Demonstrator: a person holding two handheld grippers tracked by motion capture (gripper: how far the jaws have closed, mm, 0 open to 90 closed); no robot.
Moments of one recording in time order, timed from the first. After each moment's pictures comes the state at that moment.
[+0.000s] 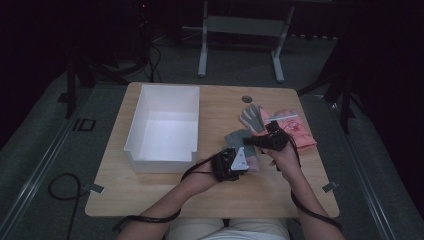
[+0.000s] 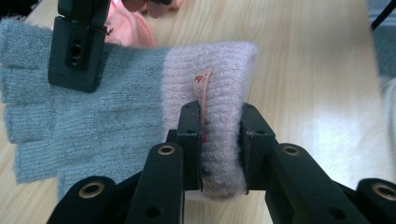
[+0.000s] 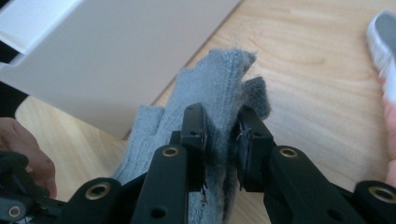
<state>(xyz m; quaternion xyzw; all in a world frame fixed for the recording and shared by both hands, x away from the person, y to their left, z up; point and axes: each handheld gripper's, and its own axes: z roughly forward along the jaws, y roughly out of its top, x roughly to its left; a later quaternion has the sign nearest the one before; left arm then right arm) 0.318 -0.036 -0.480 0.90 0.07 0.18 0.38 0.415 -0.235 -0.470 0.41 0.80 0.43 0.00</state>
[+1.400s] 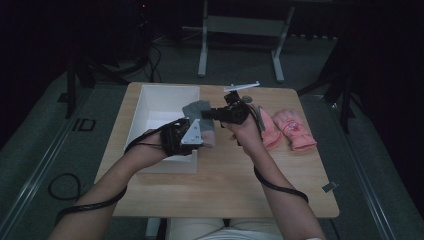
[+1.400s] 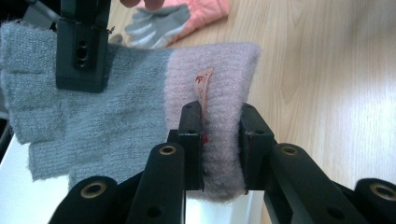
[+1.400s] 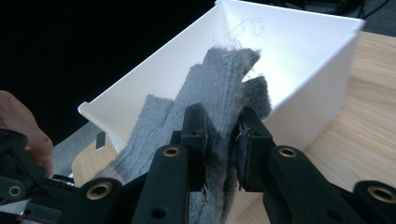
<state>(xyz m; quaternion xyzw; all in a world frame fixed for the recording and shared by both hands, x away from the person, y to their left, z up) 0.324 0.097 -0.395 0.92 0.06 0.25 0.30 0.436 -0.097 -0.397 0.33 0.81 0.49 0.00</state>
